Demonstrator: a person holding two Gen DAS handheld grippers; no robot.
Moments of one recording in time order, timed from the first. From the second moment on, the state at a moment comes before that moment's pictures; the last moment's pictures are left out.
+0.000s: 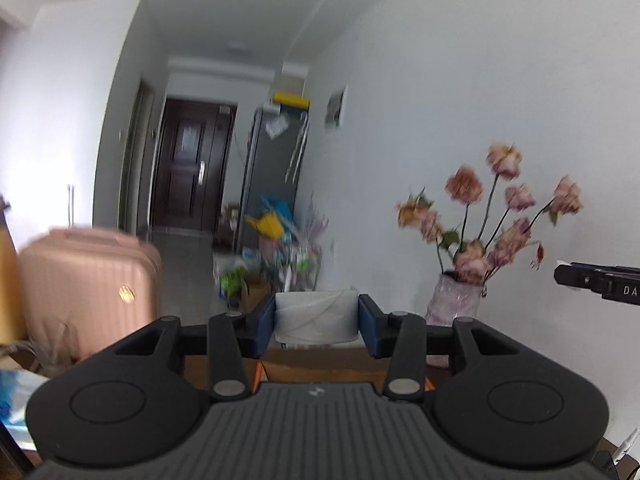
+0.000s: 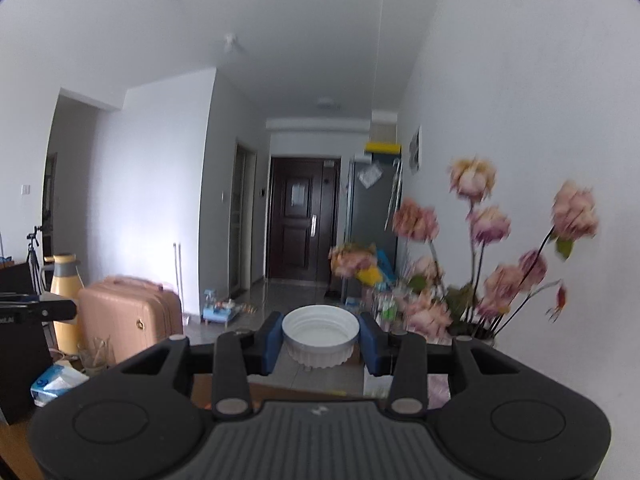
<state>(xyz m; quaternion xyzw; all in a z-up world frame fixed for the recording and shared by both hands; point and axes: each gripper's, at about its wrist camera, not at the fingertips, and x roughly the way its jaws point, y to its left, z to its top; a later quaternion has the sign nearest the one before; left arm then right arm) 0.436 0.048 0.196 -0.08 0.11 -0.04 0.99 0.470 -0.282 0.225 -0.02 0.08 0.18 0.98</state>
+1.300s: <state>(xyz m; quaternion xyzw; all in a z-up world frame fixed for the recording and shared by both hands) 0.720 0.030 0.009 0.03 0.44 -0.07 0.90 0.772 -0.196 -0.032 -0.06 0.45 0.11 0.89</state>
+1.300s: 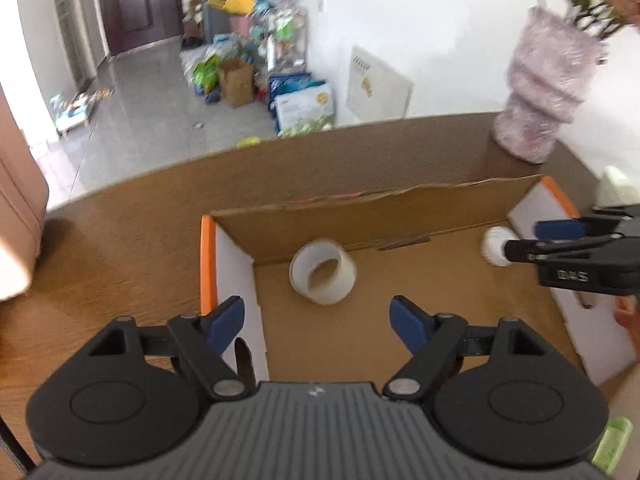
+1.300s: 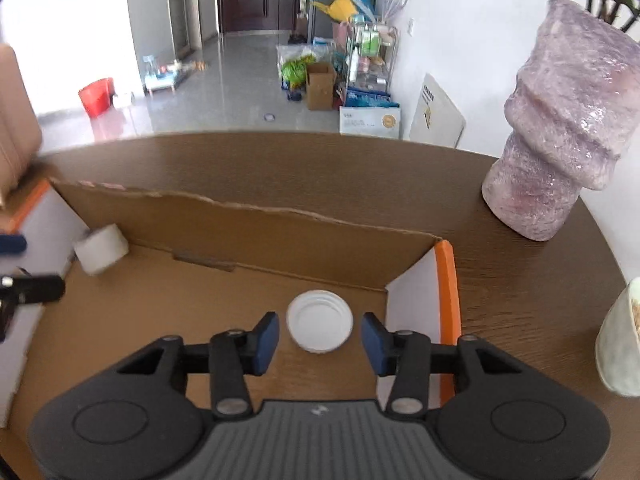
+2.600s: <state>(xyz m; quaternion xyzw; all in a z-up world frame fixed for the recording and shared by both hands) 0.221 -0.020 0.353 0.06 0.02 0.01 1.00 0.266 -0.260 0.369 -0.09 0.01 0.13 0.99</state>
